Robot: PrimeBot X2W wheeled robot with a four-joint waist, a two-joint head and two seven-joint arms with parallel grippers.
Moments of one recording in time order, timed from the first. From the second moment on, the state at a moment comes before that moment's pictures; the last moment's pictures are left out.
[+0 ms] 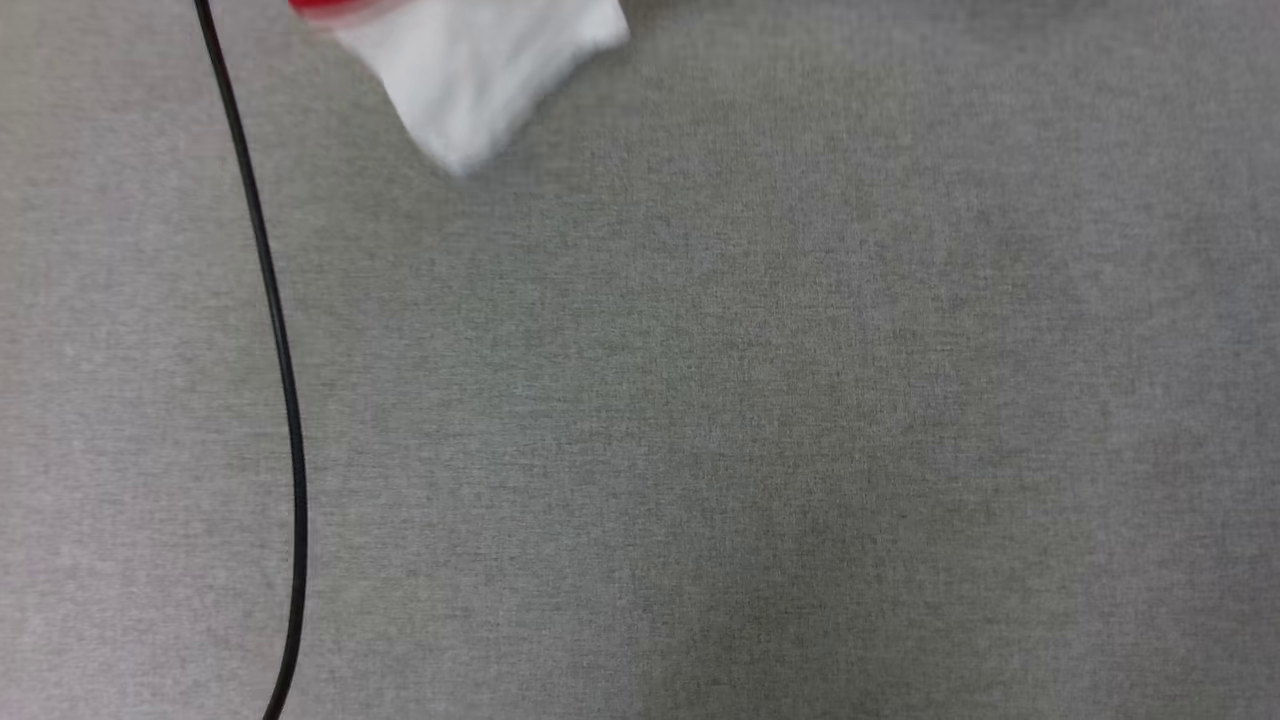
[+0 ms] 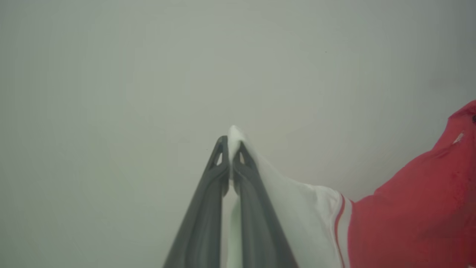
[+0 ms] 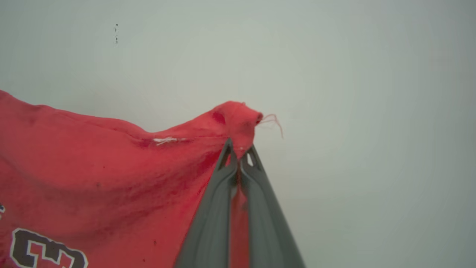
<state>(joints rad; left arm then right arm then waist) -1.66 0.44 -0.39 0.44 -0.41 -0.12 -0.08 -1.54 -0.48 0.26 0.50 0.44 0.13 0.19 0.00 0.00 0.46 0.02</state>
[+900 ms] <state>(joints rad) -1.60 0.46 -0.60 0.69 -0.52 -0.13 -0.26 -1.54 -0.41 0.46 0.85 0.60 0.13 -0.04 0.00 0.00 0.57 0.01</state>
